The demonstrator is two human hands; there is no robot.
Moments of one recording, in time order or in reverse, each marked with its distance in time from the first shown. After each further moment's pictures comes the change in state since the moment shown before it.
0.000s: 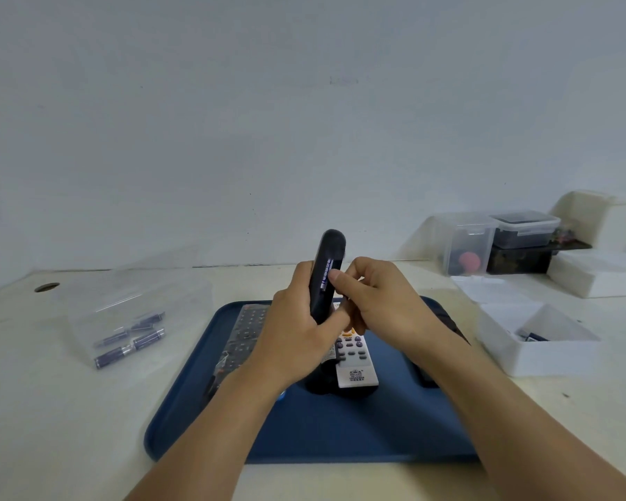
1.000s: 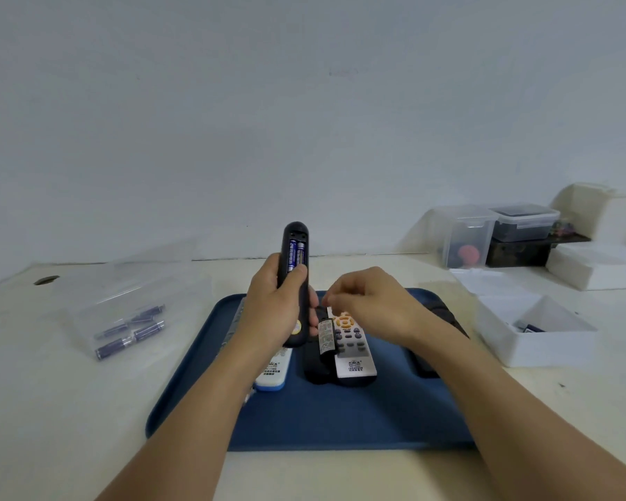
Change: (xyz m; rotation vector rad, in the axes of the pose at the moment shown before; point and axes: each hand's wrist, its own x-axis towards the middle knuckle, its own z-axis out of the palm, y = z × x) left_hand 0.015 -0.006 -0.012 -0.379 0.091 -0.301; right_hand 0.005 0.014 -0.004 -0.275 -0.144 0.057
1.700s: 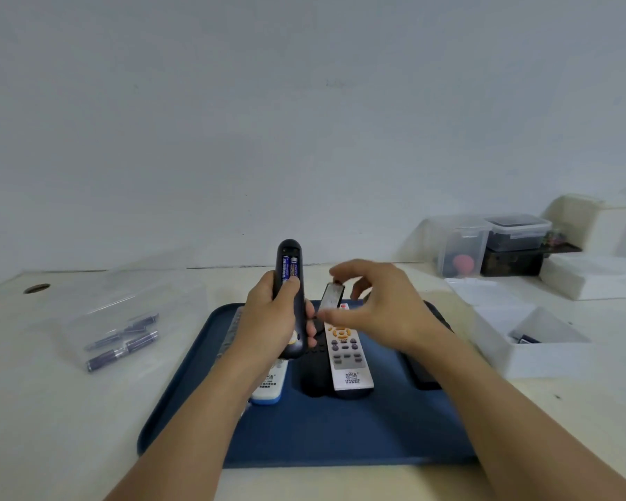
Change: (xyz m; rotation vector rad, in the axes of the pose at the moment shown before) left_hand 0.003 -0.005 0.002 -0.136 0.044 -0.153; right_hand 0.004 0.009 -0.007 -0.126 0.235 -0.180
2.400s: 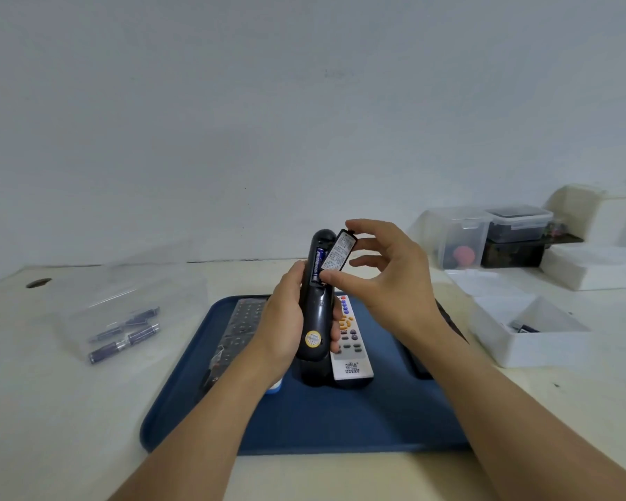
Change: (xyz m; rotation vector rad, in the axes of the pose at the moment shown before) left_hand -0.019 0.003 0.015 -0.220 -0.318 -0.047; right_hand -0.001 -0.009 0.001 0.320 0.333 -0.141
